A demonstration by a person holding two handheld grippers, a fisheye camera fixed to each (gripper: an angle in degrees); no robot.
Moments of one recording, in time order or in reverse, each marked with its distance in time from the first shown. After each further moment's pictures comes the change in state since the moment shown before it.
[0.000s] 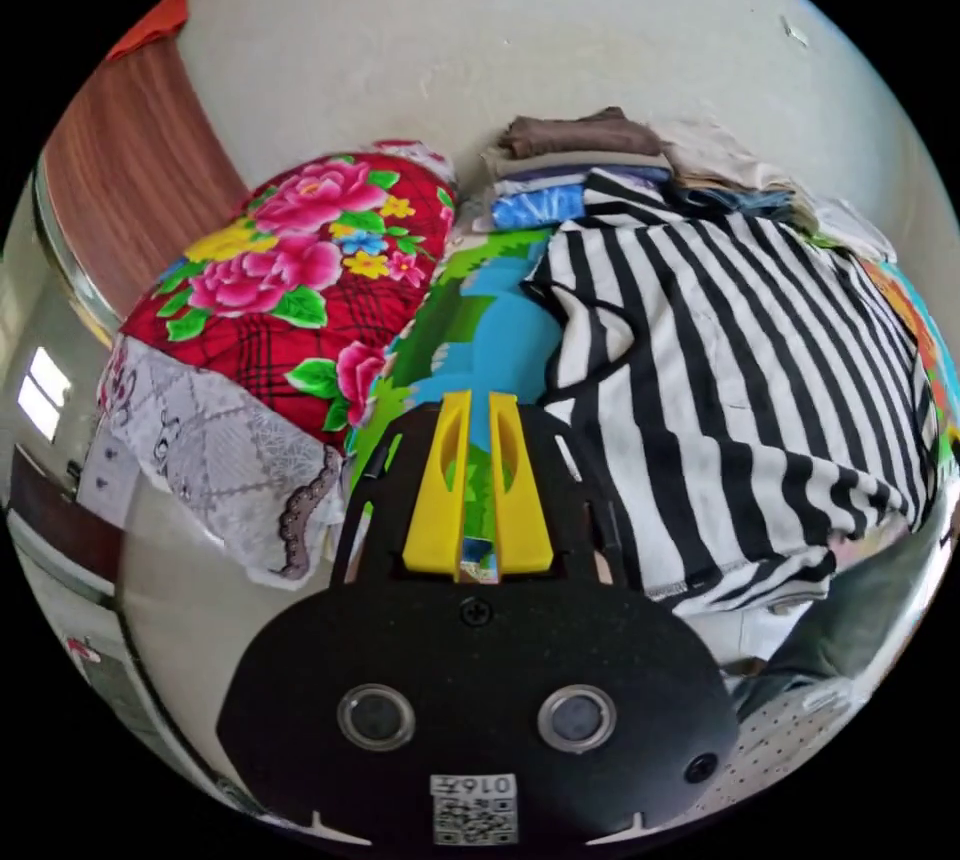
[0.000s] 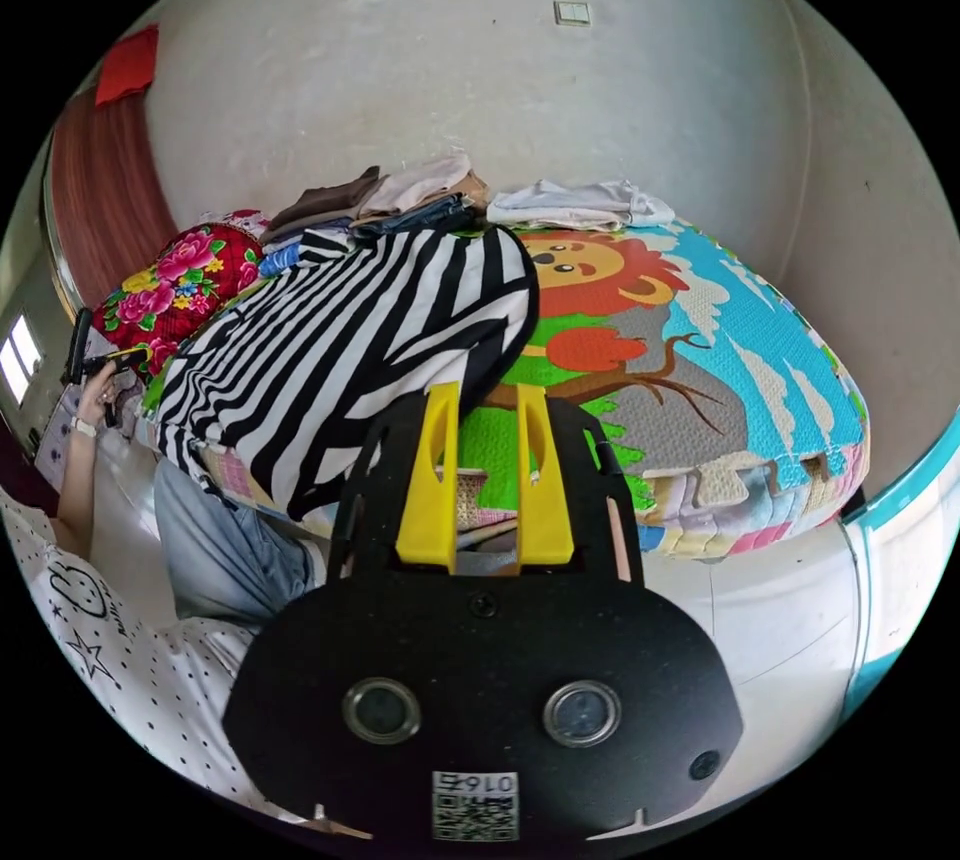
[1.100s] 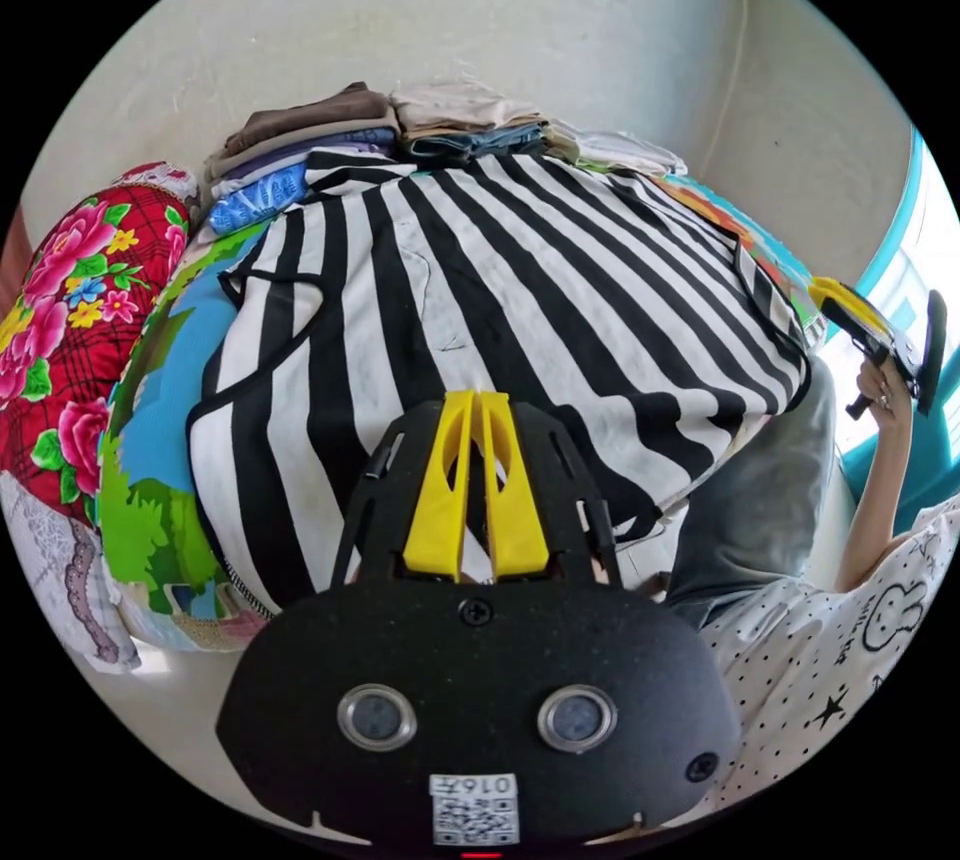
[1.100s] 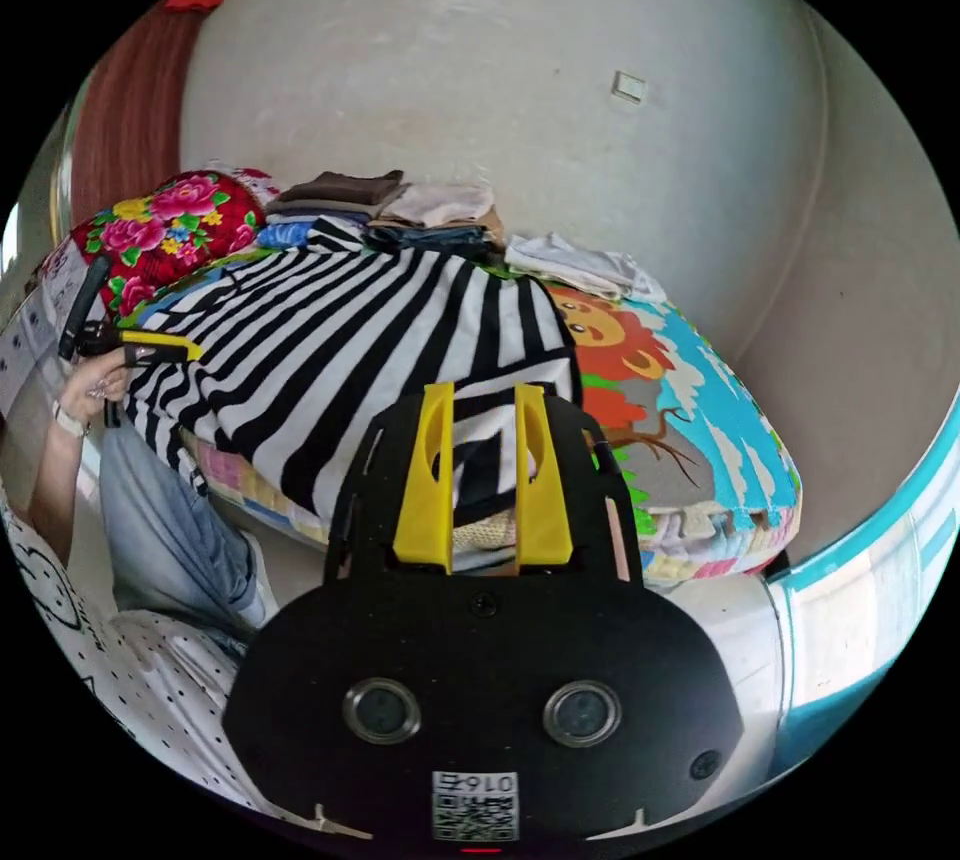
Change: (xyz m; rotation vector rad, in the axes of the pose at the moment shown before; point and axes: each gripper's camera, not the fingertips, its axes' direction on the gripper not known) left arm 0.153 0.094 -0.007 -0.018 0.523 0.259; right arm -0.142 -0.062 -0.153 0.085 0.208 -0.166
